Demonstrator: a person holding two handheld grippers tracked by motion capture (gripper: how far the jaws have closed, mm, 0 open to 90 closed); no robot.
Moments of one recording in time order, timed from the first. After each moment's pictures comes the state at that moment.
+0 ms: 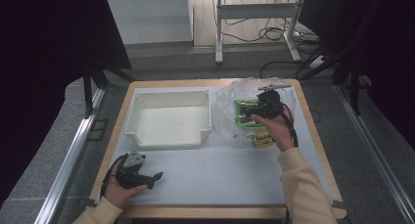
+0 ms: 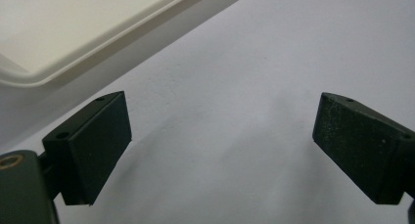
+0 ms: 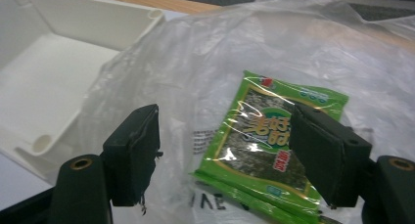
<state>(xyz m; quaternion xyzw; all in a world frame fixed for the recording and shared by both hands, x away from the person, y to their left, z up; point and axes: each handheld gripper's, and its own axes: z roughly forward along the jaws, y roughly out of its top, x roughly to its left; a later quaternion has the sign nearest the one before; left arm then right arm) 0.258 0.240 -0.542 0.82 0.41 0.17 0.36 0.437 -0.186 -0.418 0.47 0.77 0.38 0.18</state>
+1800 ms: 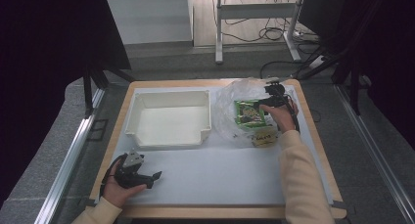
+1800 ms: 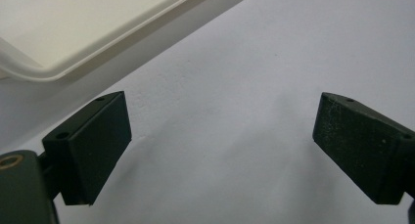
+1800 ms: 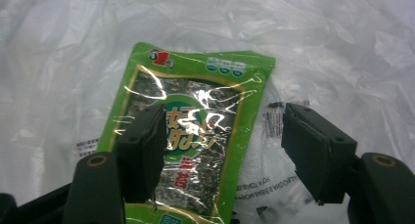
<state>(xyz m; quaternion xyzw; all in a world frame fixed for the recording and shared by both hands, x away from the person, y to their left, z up) 0.258 0.242 -0.542 0.82 0.41 0.17 0.36 0.515 -0.220 -0.459 0.57 0.76 0.28 0.14</state>
